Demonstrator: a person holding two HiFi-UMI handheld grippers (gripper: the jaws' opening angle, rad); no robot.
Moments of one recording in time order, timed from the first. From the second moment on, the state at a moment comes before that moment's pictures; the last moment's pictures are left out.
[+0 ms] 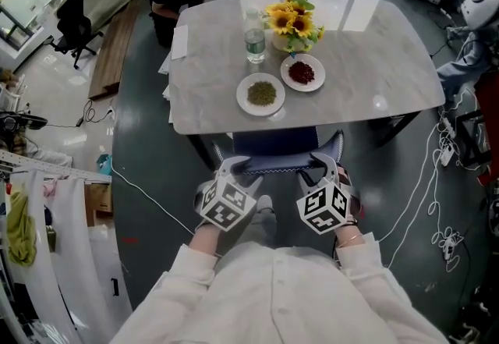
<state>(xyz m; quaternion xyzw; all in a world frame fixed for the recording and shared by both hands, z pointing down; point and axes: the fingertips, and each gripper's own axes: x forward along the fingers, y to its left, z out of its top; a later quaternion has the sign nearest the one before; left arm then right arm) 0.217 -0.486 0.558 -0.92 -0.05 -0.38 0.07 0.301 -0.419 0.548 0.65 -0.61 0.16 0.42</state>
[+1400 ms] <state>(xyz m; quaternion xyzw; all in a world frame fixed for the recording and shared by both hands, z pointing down) 0.220 -0.497 0.561 -0.91 -0.07 -0.39 0.05 0.304 -0.432 0.551 0.65 -0.61 0.19 0.42</state>
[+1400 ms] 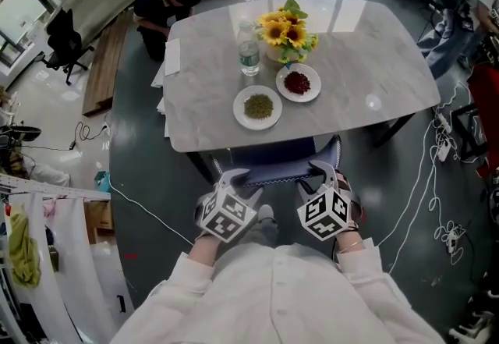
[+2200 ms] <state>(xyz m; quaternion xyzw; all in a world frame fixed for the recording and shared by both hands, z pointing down) 0.212 -0.489 0.543 -0.93 -0.09 -0.36 -0.07 0.296 -0.428 0.552 0.63 -0.61 0.21 0.42</state>
